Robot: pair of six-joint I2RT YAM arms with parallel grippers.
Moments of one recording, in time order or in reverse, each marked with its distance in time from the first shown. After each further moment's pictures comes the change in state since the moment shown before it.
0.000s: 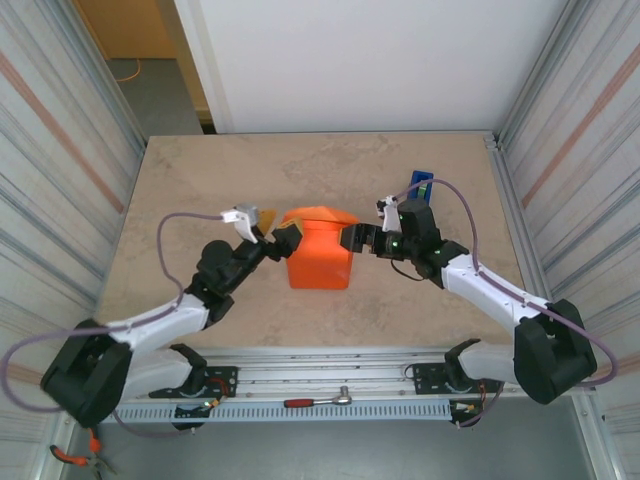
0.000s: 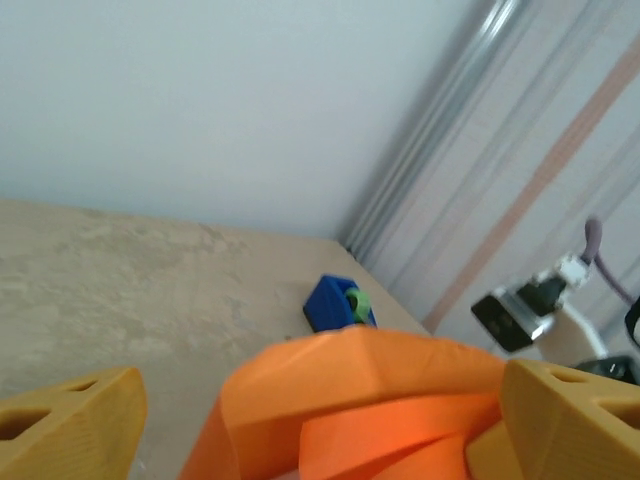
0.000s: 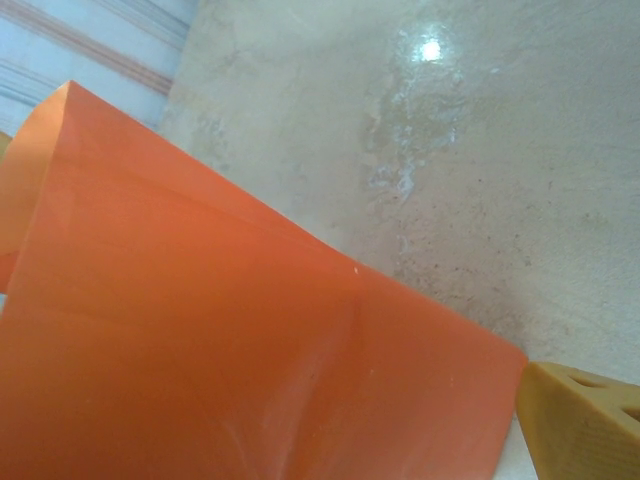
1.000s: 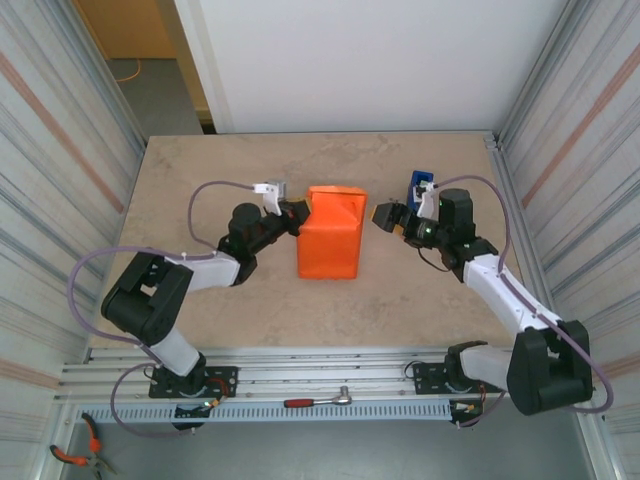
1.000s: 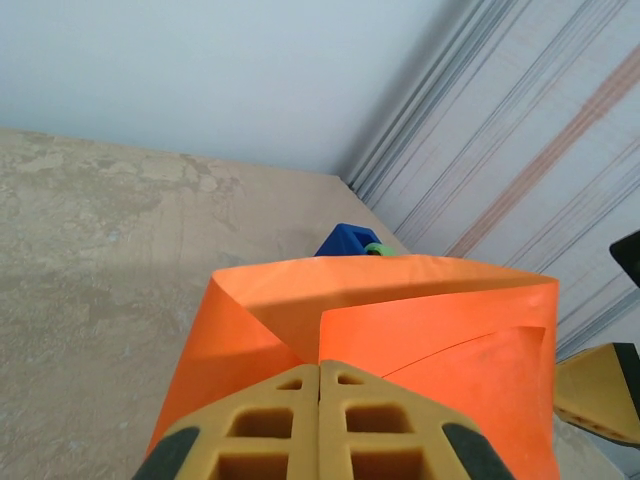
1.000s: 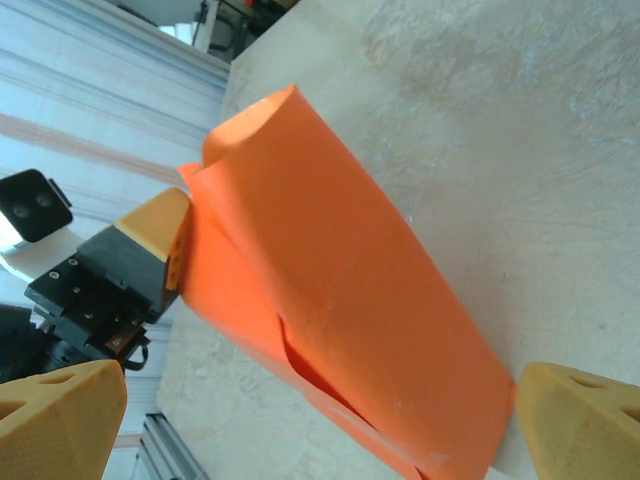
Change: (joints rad) left arm 0.089 0.546 0.272 0.135 0.256 -0.031; right arm -0.279 -0.085 -0.018 -0.005 -0.184 0.064
